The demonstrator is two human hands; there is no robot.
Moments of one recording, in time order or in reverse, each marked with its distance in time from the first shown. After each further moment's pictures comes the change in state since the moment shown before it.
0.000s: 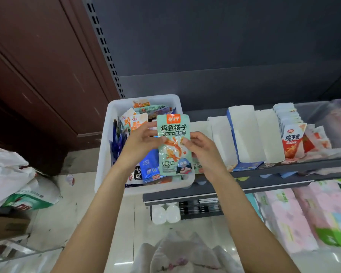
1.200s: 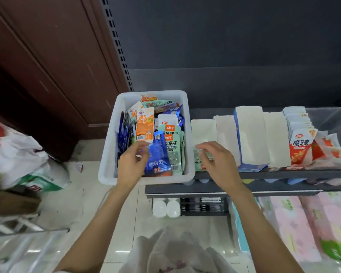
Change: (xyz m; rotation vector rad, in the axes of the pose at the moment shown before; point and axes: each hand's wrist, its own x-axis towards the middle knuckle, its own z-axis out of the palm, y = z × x) left_hand -0.033 -0.082 -0.003 0.523 0.395 0.107; right_hand -0.012 0.034 -0.051 -0.847 0.011 -0.550
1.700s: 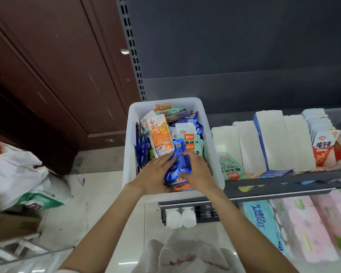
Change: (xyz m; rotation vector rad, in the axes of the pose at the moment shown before) left_hand 0.057 -0.073 -0.006 0.577 -0.679 0.502; right_hand 0.041 -0.059 0.115 0.085 -0.285 0.428
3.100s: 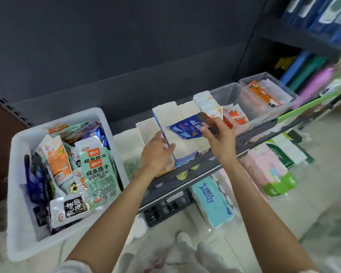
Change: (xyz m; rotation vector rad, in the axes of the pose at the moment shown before) left_hand 0.176 0.242 0.001 -0.456 0.191 -0.199; right_hand -0.061 0.172 -0.227 0.226 0.833 -0.072
